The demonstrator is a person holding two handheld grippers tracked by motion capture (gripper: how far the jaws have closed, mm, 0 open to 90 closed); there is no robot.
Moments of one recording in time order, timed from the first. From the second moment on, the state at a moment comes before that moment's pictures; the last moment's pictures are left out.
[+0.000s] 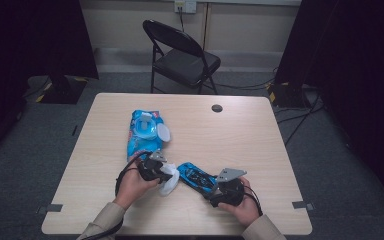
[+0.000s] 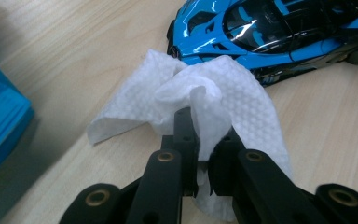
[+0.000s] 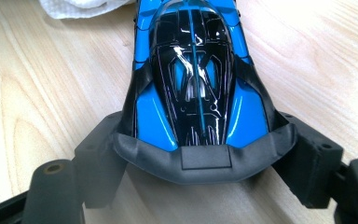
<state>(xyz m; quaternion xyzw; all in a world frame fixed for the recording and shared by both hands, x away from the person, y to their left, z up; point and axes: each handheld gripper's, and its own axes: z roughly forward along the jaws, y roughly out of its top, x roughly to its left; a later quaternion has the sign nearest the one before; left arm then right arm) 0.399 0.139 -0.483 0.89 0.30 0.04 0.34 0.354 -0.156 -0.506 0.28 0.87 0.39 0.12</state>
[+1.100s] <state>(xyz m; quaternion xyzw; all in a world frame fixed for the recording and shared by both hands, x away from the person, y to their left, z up) 0.385 0.159 -0.465 0.88 0.30 0.05 0.37 0.349 -0.159 -0.454 0.28 0.85 0.42 0.13</state>
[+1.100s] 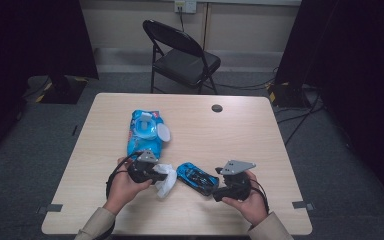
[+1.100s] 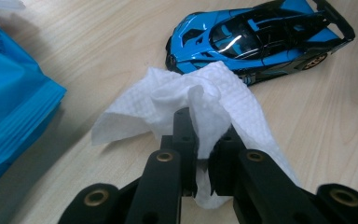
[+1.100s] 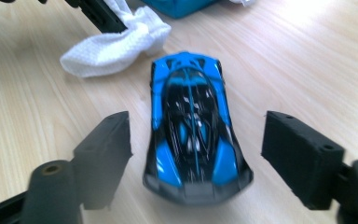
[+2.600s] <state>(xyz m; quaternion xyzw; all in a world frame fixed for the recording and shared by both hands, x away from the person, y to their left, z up) 0.376 0.138 -0.486 0.89 0.30 0.05 0.34 0.386 -0.115 -0.481 0.28 0.87 0.40 0.11</state>
